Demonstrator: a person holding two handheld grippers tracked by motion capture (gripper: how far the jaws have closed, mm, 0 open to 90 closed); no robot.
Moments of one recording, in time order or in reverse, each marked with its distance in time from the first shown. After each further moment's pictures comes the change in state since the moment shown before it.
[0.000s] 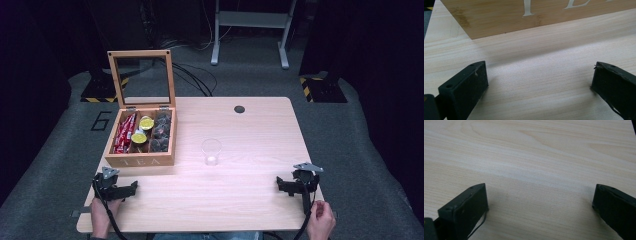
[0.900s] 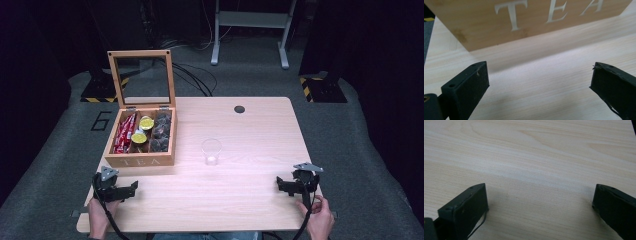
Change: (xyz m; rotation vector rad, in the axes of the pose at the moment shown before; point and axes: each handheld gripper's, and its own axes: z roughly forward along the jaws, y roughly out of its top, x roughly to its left) left arm -0.008 0.011 -0.022 -0.056 -0.054 0.042; right arm 0.001 0.000 0.000 0.003 -0.004 0.011
